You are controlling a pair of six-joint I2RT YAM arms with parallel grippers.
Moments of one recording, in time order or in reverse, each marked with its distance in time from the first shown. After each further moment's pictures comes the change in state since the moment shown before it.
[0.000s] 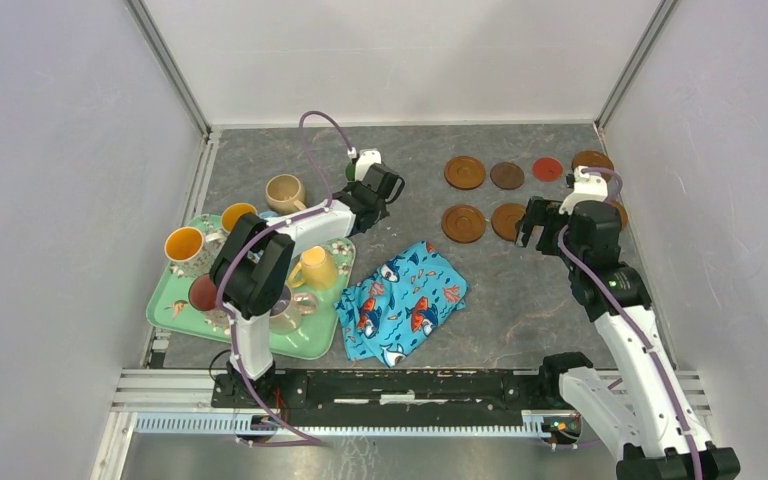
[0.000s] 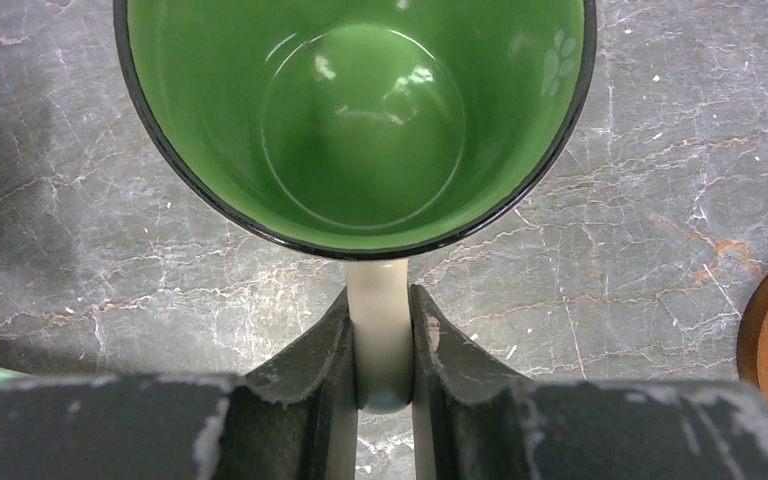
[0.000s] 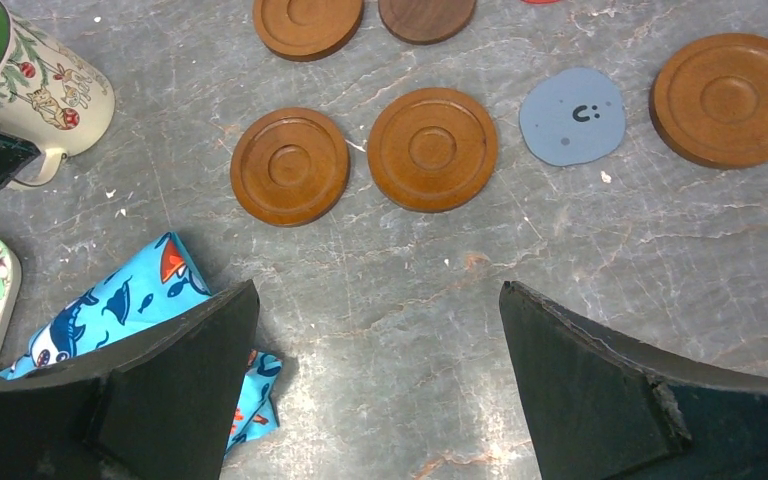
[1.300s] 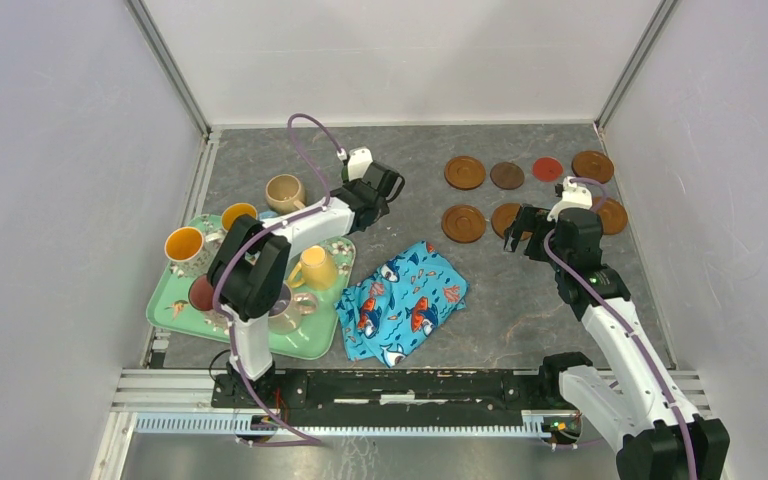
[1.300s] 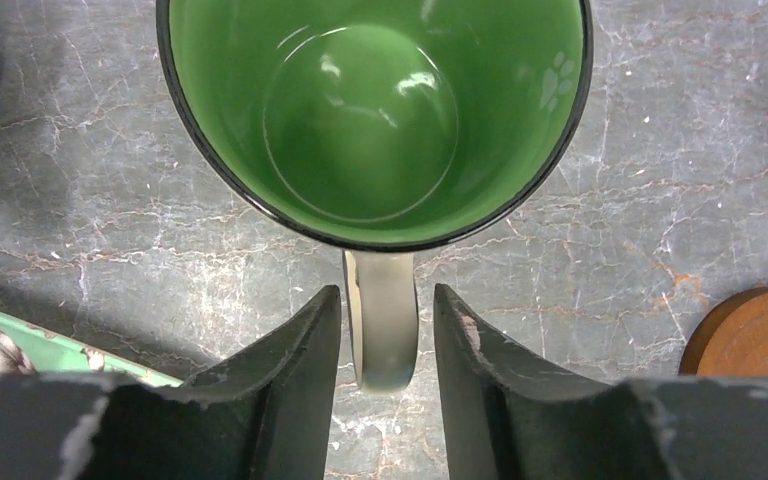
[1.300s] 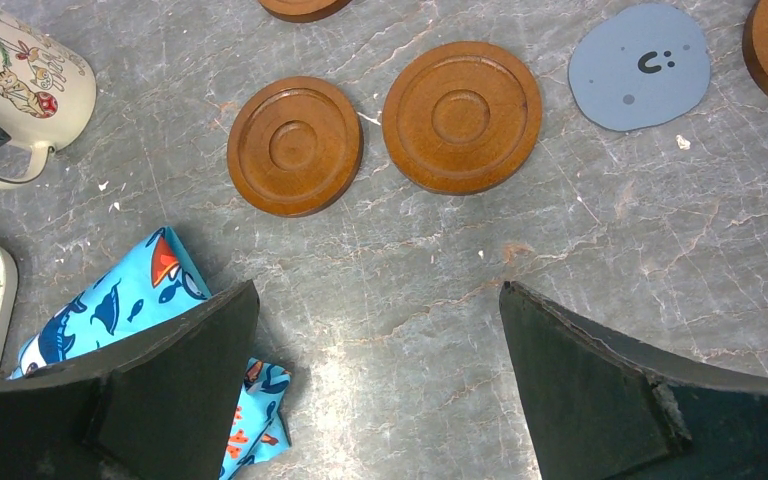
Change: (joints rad) left arm 0.000 -0.014 0.034 -0.088 -0.036 -0.189; right arm 0.000 0.055 -0.166 0.178 -0.034 0.076
